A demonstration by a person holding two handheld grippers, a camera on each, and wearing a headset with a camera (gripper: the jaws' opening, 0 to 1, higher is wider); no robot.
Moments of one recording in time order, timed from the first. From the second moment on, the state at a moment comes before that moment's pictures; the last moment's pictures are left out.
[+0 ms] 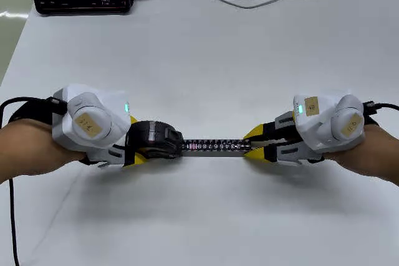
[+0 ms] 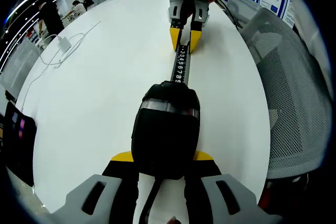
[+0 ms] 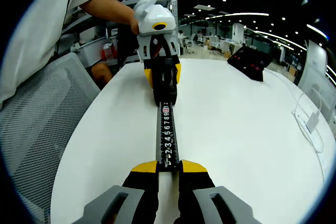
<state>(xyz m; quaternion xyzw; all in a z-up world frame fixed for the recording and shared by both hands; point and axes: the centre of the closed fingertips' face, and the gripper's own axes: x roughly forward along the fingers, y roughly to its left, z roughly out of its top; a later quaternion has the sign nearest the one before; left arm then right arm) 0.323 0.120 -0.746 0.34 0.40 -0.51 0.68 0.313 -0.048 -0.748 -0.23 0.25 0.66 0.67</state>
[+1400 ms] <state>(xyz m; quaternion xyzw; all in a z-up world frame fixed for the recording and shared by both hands) 0.323 0.120 -0.746 0.35 0.40 -0.51 0.68 0.314 -0.086 -0.749 -0.24 0.27 0.65 0.67</state>
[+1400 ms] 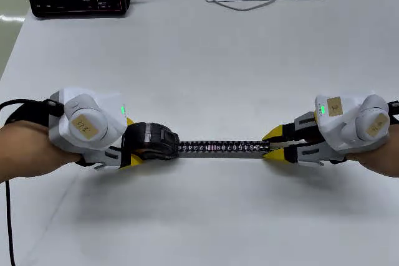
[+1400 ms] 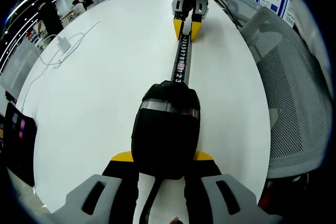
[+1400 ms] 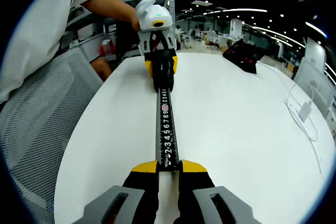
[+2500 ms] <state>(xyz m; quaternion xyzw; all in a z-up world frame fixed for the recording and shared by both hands) 0.322 0.121 -0.747 0.35 0.40 -0.51 0.68 0.314 -0.125 -0.751 -0.26 0.29 0.64 0.66</state>
